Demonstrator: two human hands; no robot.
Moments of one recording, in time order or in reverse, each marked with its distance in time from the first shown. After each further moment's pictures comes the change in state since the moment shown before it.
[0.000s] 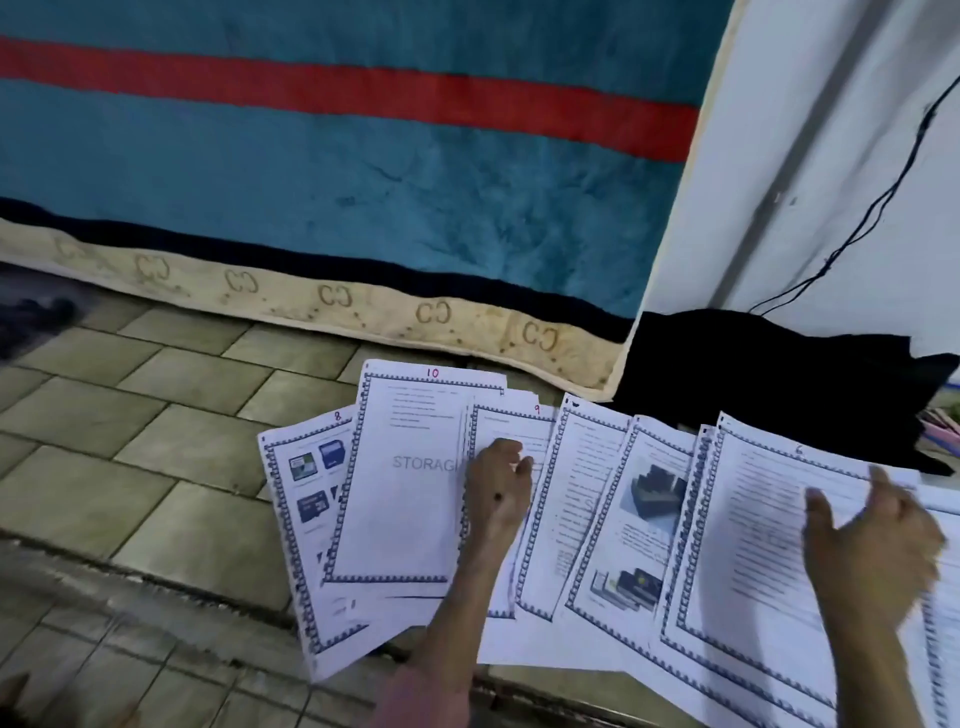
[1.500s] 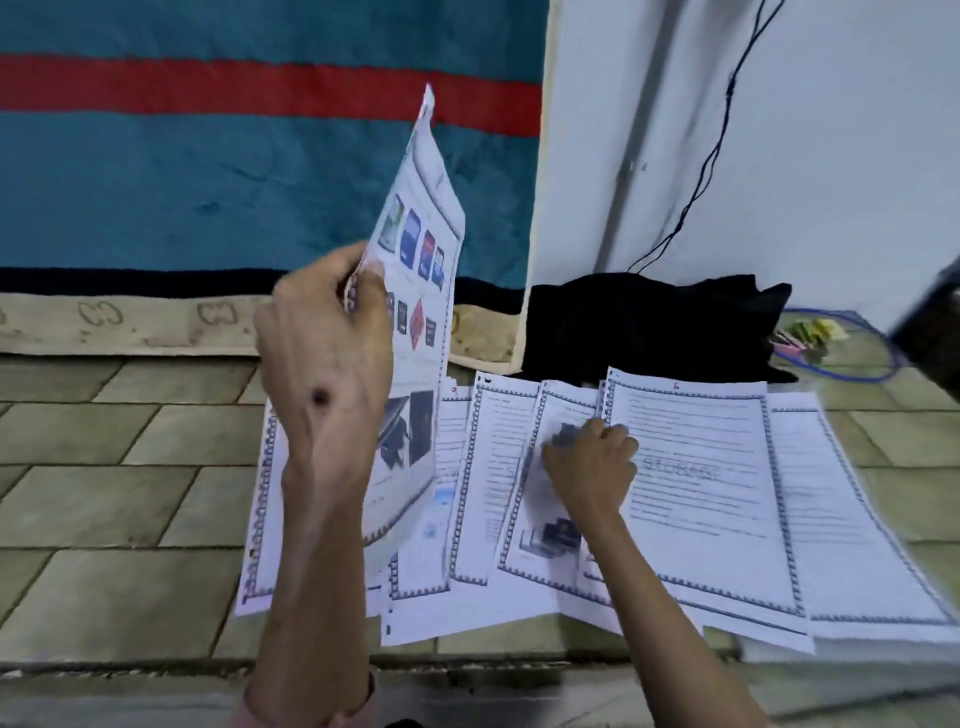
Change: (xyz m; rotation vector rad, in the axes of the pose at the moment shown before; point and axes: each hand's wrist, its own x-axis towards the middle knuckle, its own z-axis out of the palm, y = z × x) left_hand -0.067 0.152 -0.131 -0.026 0.397 0.377; right_hand -0.066 -0.091 0.054 -0.116 -0.429 0.033
